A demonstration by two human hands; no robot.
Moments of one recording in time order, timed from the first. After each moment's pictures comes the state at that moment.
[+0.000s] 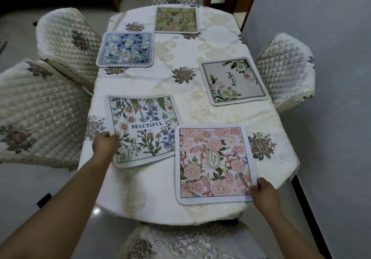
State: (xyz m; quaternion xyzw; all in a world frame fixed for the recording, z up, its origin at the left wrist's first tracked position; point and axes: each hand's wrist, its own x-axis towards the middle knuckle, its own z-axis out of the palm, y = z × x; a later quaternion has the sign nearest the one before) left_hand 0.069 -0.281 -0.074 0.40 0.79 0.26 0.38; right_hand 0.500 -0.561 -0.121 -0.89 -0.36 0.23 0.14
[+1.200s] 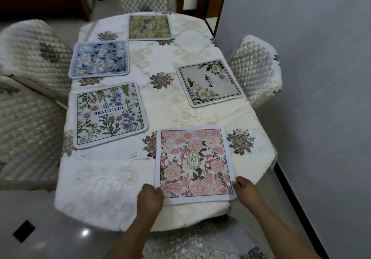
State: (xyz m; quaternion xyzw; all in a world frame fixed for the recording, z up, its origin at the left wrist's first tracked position) left_hand 0.194 -0.458 -0.105 0.53 0.72 0.05 0.44; right_hand 0.490 -0.566 -0.109 -0.86 -0.35 0.34 0.13
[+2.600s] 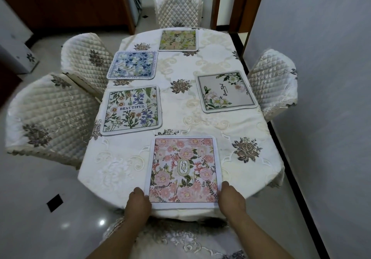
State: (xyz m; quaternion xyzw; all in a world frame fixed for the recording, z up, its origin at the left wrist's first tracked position) left_hand 0.163 -0.518 -0.112 0.56 0.78 0.04 0.28; right_hand 0.455 -0.571 -0.099 -0.83 -0.50 0.26 -0.01
